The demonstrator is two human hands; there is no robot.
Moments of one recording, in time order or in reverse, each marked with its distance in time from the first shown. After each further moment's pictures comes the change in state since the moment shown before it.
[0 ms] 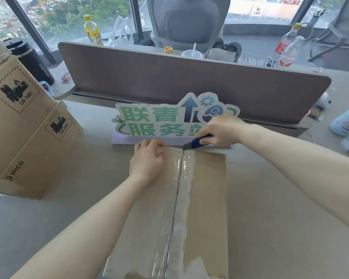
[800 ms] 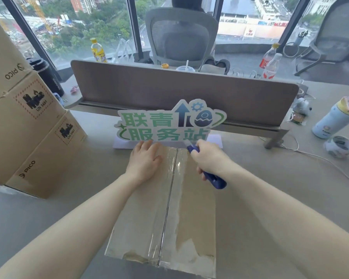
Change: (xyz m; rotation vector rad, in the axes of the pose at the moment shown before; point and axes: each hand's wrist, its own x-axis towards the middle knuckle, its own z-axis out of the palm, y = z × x) left_hand -0.017 -0.002 -0.009 0.243 -0.042 0.186; right_hand -0.067 -0.106 0.010 0.931 0.125 0.666
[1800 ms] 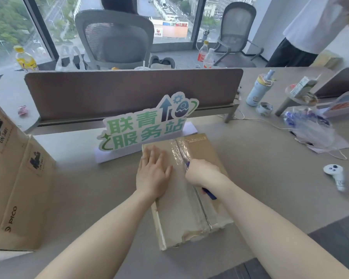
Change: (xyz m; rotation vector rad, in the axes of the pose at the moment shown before) left_hand -0.031 -0.052 0.013 0.028 -0.098 0.373; right_hand -0.069 -0.087 0.110 -0.338 0.065 0.519
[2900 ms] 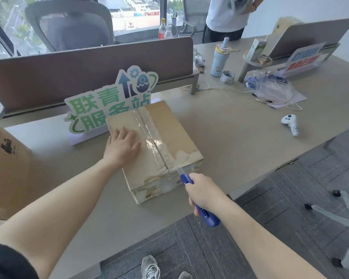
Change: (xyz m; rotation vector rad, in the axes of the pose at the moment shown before) left_hand -0.048 0.024 -0.014 0.163 -0.157 0.059; right_hand -0.154 0.133 0.116 0.694 -0.069 0.026
